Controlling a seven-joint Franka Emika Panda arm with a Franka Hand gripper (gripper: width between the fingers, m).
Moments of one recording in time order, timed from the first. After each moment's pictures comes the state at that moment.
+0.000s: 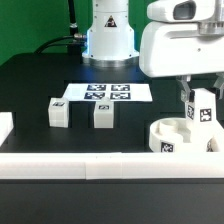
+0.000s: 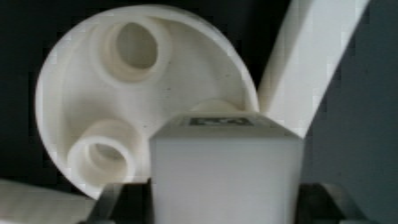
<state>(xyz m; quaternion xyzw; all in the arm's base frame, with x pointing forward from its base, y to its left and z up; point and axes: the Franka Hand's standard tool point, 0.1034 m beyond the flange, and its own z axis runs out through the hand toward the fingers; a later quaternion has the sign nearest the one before) 0.587 0.120 0.079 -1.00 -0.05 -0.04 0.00</state>
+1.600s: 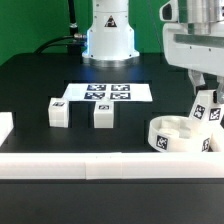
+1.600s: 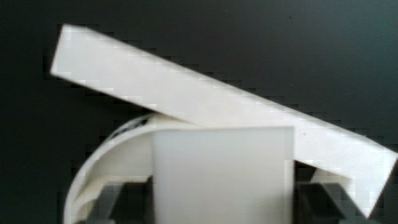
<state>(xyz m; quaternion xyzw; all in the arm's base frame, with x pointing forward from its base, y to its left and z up) 0.587 0.134 0.080 -0.81 0.59 0.00 0.08</state>
